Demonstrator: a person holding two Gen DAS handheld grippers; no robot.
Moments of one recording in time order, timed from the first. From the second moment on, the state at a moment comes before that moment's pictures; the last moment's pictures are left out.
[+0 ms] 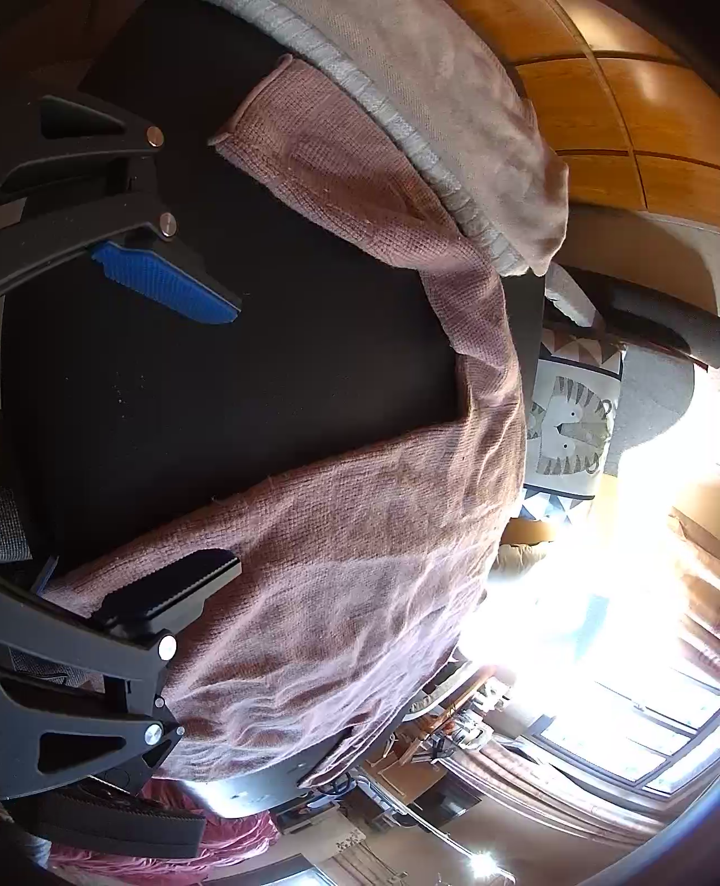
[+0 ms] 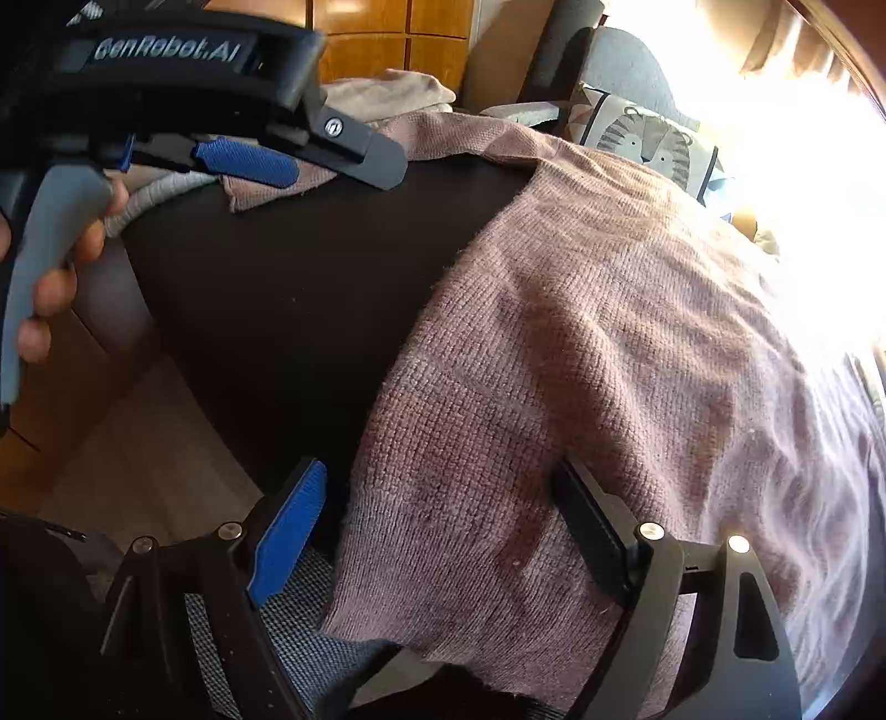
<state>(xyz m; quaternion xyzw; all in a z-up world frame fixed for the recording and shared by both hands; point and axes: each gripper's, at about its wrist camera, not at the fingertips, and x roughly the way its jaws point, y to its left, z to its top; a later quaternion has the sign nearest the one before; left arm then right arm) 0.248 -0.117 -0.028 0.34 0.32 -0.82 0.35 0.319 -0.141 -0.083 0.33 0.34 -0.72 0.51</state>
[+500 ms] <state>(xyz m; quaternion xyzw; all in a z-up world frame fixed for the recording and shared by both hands) 0.246 -0.116 -0.052 0.34 0.35 -0.82 0.31 0.243 -0.111 -0.039 0.41 0.19 -0.74 0.49</state>
